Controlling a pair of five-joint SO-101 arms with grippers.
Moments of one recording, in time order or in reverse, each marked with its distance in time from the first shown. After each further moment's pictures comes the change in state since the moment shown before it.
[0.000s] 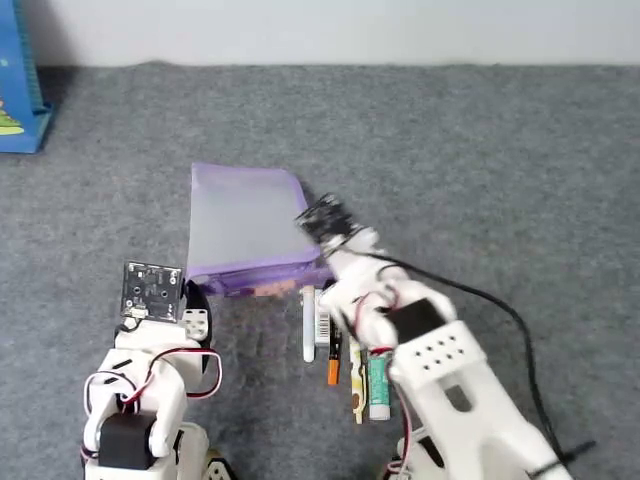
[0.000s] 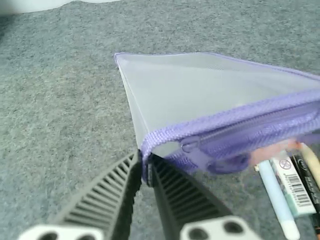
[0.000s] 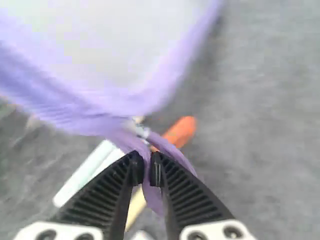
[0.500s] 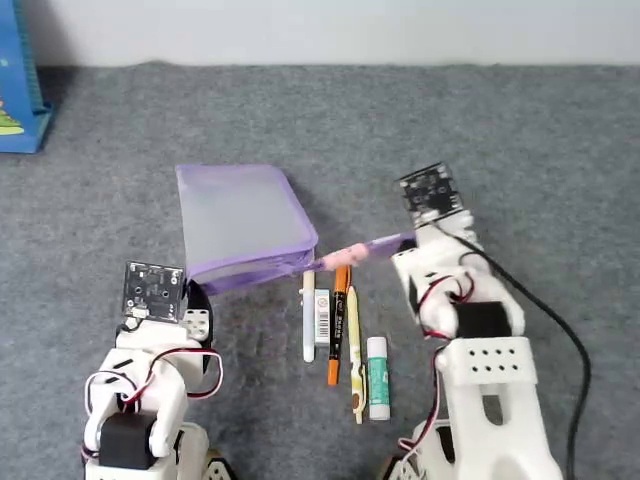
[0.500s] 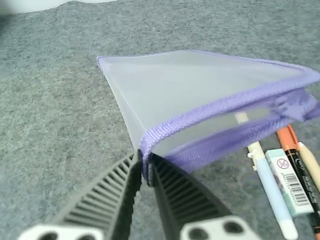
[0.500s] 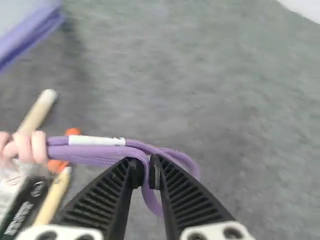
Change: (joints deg) left arm 0.1 0.0 0.0 0.0 0.1; right arm 21.6 -6.1 0.0 -2.4 3.1
